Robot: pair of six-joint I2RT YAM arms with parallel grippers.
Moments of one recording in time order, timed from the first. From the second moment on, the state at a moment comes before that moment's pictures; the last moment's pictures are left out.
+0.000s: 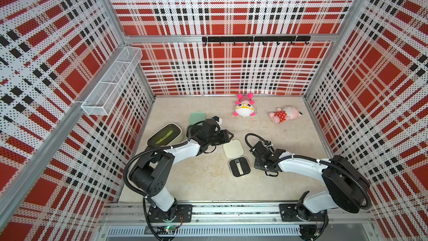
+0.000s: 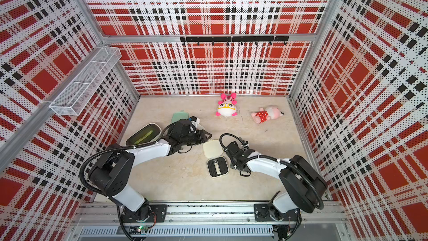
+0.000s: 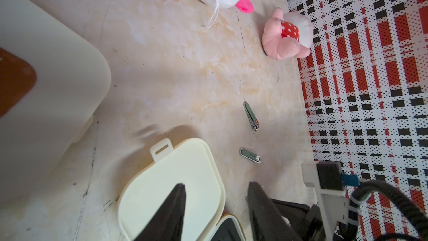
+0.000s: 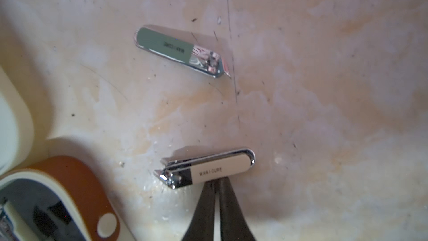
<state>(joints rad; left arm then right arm) -0.54 1.65 0.87 0.16 0.36 -0.74 0.74 1.48 0.70 -0.49 0.28 0.95</state>
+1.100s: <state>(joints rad) -0.55 1.65 0.86 0.16 0.34 -0.76 0.59 1.58 0.82 -0.44 0.22 0.75</state>
